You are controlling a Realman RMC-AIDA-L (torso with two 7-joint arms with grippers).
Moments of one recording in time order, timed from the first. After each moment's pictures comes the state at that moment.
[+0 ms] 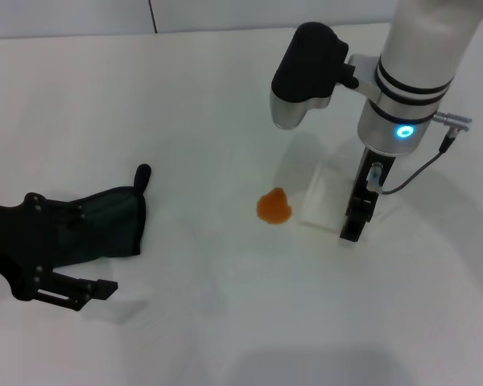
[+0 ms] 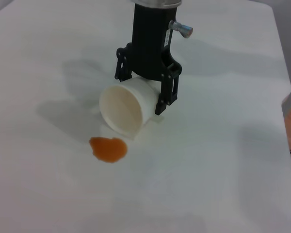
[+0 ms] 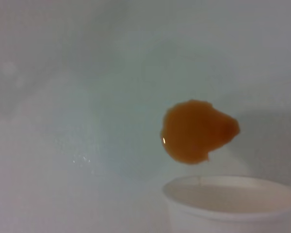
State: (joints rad) left arm -0.38 -2.03 0.94 1.35 2.20 1.94 -1.68; right arm 1.14 2.03 -1.75 -0.70 -2.44 -1.42 2.50
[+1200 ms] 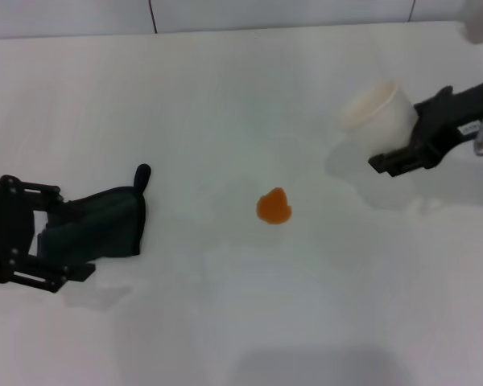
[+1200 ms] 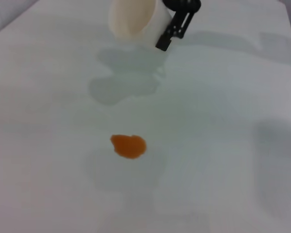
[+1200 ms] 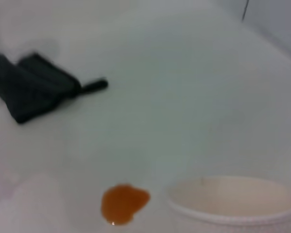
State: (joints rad) left arm -0.39 -1.99 0.92 1.34 2.18 1.94 -1.67; right arm 0.53 2.01 -1.28 -1.45 -2.36 -1.49 2.26
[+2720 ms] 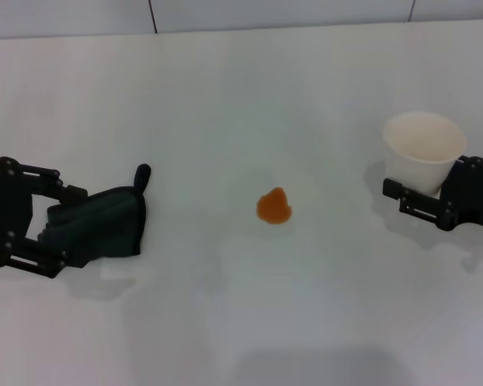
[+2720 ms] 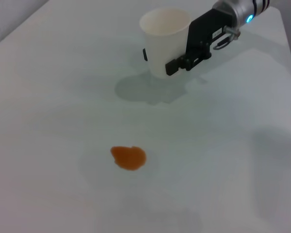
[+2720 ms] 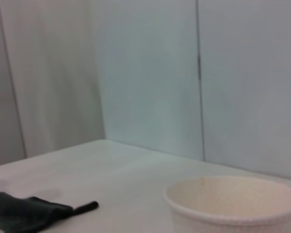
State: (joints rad) left arm -0.44 -1.97 0.89 1.36 2.18 1.98 -1.70; right arm 0.35 2.01 -0.96 -0.41 -1.44 -1.36 0.91
